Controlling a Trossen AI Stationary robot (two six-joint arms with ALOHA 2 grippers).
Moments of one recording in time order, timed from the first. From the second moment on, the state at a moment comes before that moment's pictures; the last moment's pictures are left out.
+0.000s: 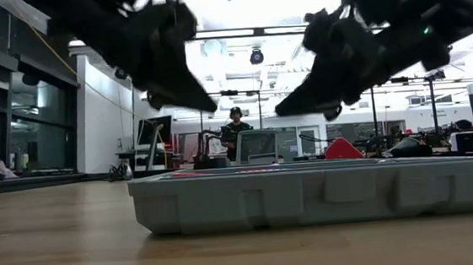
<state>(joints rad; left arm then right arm) -0.18 1.55 0.77 0.14 -0.21 -0.30 0.12 1.63 0.52 0.71 0.10 0.23</state>
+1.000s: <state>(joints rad) -0.32 1.34 0.50 0.59 -0.38 -0.18 0.12 1.87 0.92 0.36 0.00 0.08</state>
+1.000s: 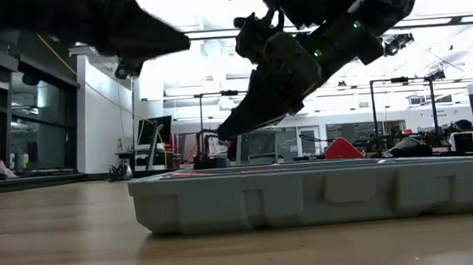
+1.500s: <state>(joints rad) -0.31 1.34 0.47 0.60 -0.44 -0.23 0.12 1.87 0.92 0.38 0.00 0.10</state>
